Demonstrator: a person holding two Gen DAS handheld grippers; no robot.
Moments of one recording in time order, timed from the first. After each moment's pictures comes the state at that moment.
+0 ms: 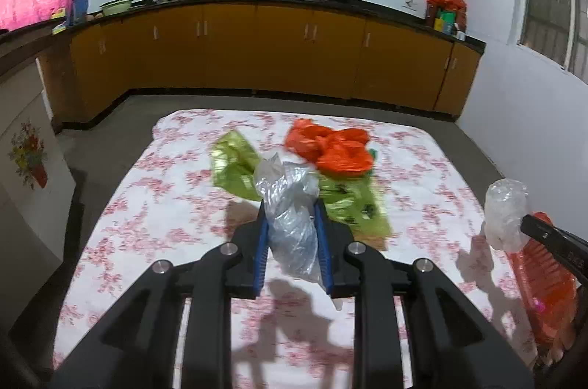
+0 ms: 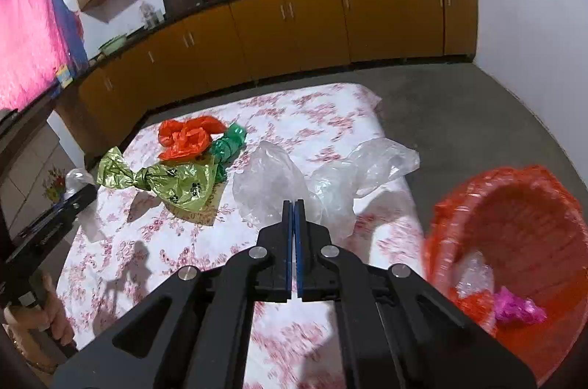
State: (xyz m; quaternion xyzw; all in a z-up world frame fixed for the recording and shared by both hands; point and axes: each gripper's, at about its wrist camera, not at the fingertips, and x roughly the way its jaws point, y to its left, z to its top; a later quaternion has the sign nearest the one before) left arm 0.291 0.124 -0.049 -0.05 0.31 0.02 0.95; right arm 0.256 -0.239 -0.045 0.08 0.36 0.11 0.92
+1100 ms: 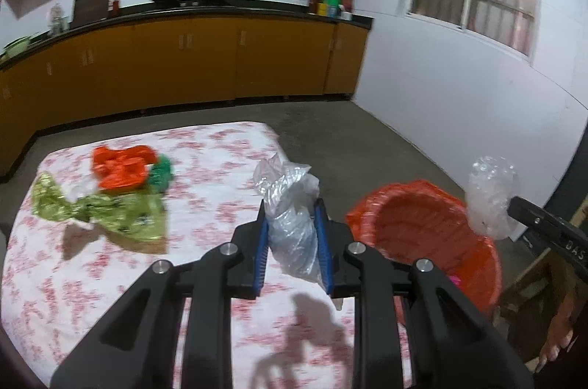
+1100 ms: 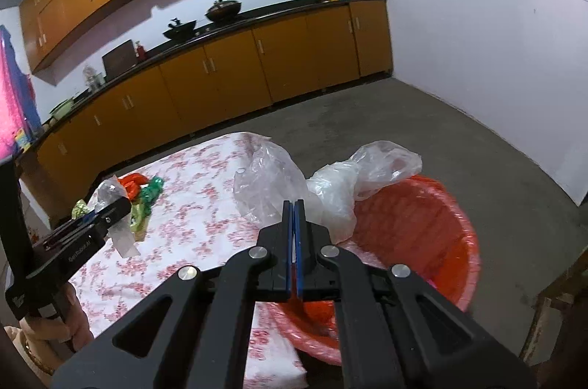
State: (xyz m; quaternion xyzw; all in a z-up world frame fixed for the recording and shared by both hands) left arm 0.268 -0.068 -0.025 -0.01 0.30 -0.19 0.94; right arm 0.161 -0.380 -0.005 0.13 0.30 -0.03 0.95
